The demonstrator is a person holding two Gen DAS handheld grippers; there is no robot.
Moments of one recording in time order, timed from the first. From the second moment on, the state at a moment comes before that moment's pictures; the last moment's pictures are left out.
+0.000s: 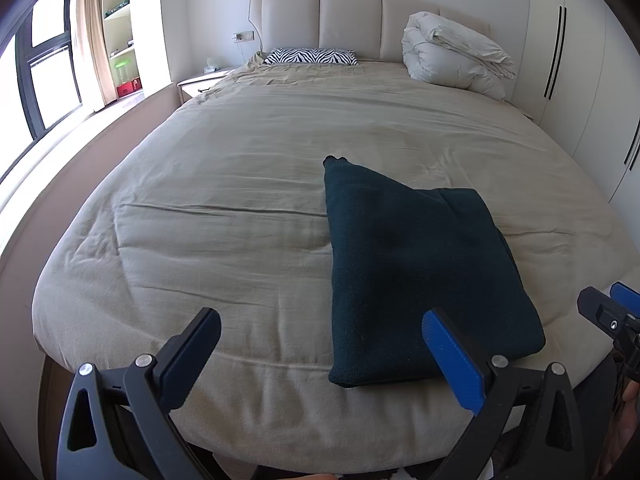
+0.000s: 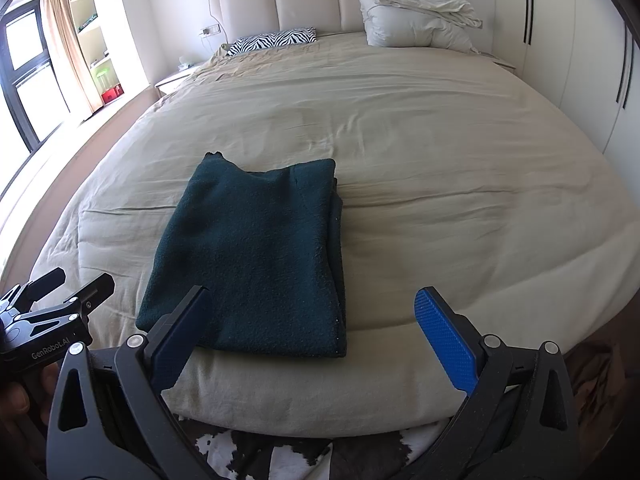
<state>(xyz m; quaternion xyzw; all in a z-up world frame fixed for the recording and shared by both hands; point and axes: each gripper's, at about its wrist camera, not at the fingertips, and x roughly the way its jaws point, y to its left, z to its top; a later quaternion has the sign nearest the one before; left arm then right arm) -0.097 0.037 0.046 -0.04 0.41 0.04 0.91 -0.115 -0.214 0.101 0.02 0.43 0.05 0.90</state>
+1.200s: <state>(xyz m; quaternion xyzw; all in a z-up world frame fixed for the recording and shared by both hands) -0.096 0.038 0.046 -0.04 0.41 0.04 0.91 -0.116 -0.209 0.097 0.02 0.43 0.05 0.90</state>
